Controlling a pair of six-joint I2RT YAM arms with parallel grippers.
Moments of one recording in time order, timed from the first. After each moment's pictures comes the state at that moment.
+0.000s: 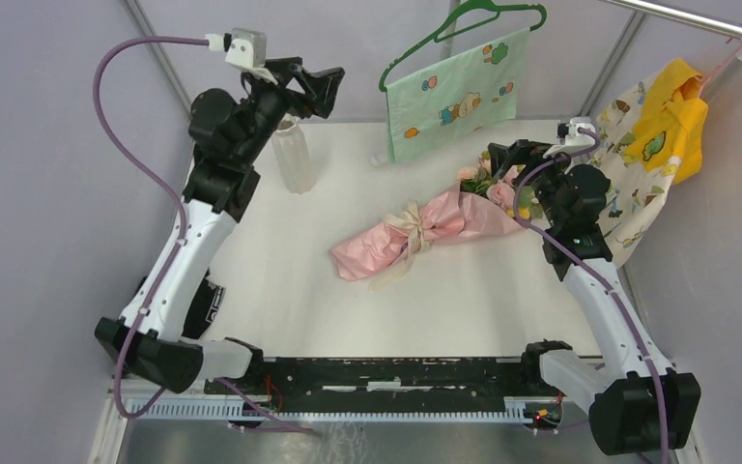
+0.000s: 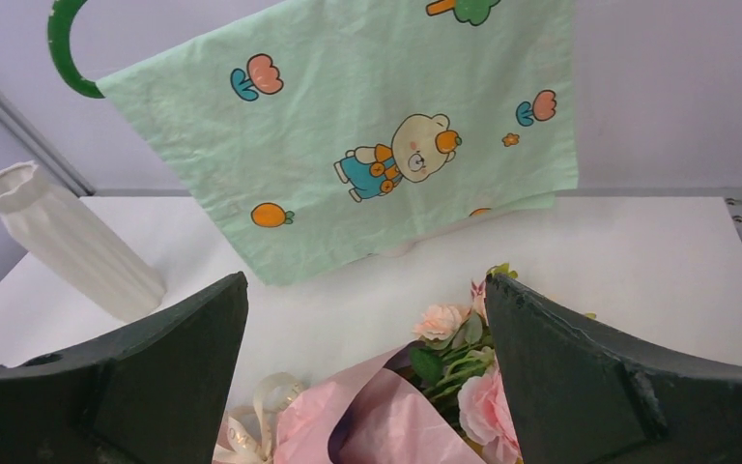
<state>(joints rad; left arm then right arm) -0.36 1.29 1.48 0.15 0.21 -0.22 0.08 1.02 0.83 0.25 -0.12 0.23</state>
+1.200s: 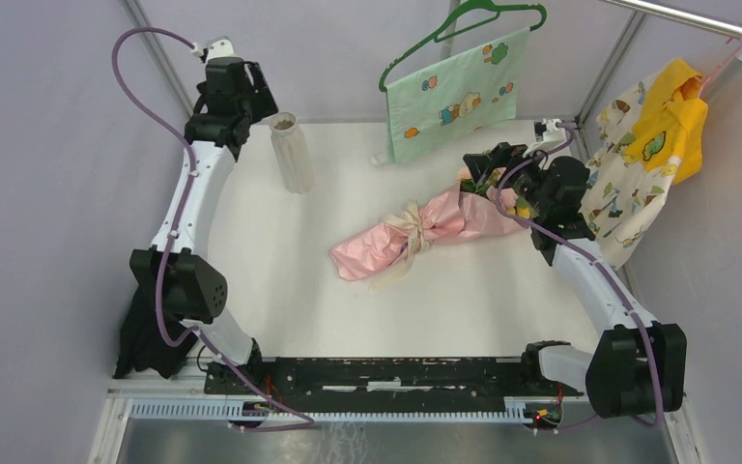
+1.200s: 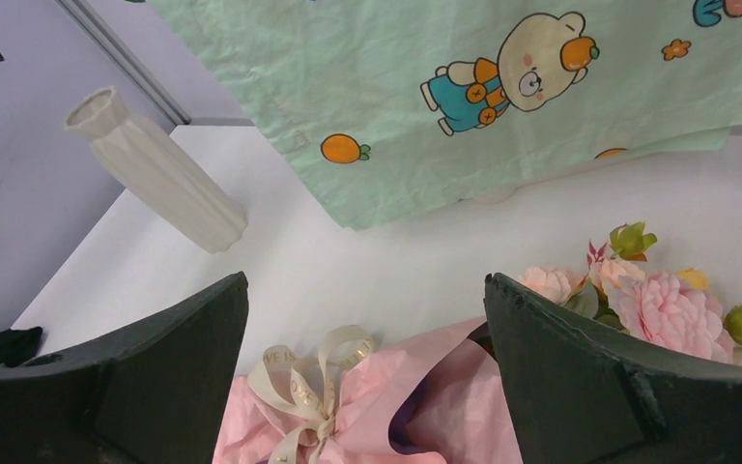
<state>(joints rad) -0.14 1.68 1.81 -0.54 -0.32 -0.31 0.08 1.19 0.81 0.35 -0.36 0.35</state>
